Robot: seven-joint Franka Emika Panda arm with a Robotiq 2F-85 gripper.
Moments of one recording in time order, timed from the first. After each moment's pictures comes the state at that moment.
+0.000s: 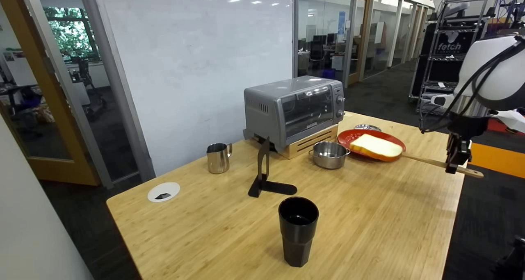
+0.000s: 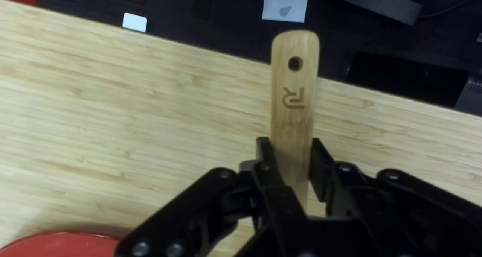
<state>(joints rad) -0.19 -0.03 -0.26 -2.70 -0.07 2.68 -0.74</state>
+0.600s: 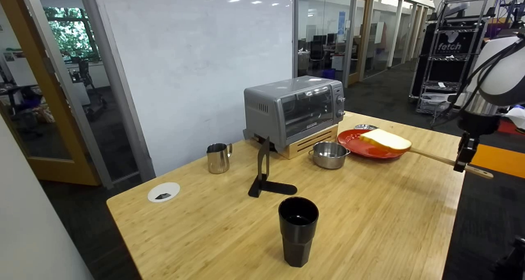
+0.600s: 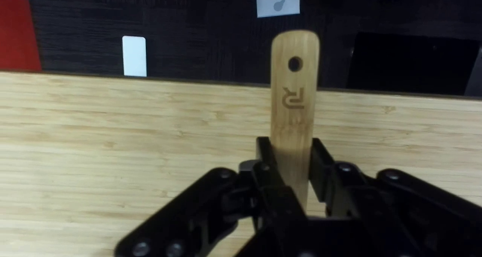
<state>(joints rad) -0.23 -0.03 -0.31 -2.70 0.00 2.68 -0.72</state>
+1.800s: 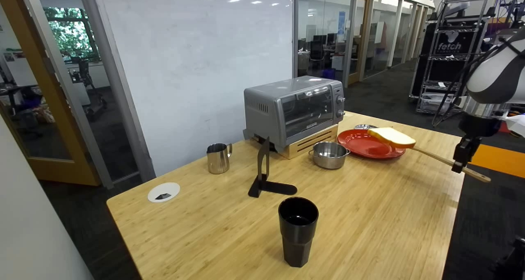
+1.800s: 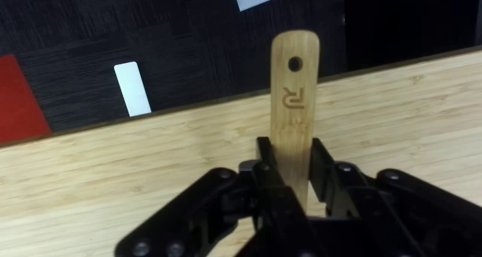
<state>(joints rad) -0.26 0.06 -0.32 -2.64 0.19 2.68 -0.68</state>
